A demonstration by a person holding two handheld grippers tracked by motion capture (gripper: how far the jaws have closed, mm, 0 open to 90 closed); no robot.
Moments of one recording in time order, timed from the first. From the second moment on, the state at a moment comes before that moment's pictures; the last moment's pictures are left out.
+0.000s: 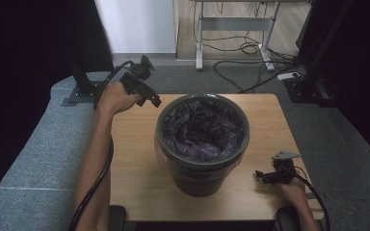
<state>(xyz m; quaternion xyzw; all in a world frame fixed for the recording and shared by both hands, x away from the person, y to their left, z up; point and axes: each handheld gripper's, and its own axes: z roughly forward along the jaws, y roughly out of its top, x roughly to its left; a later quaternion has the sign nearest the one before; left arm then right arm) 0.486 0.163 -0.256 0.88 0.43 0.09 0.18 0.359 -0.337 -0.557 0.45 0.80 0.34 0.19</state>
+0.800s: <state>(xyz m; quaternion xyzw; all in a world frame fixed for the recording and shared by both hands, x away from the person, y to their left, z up) 0.465 0.220 -0.319 0.86 0.44 0.14 0.22 0.359 -0.337 -0.557 0.45 0.81 0.34 0.19</state>
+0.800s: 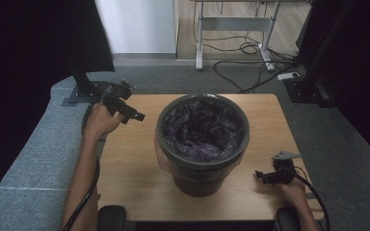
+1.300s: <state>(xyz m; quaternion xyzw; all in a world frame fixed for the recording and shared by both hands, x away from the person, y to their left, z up) 0.452 0.232 -0.358 0.85 0.42 0.15 0.26 0.359 -0.337 -0.557 0.45 0.81 0.34 0.19</state>
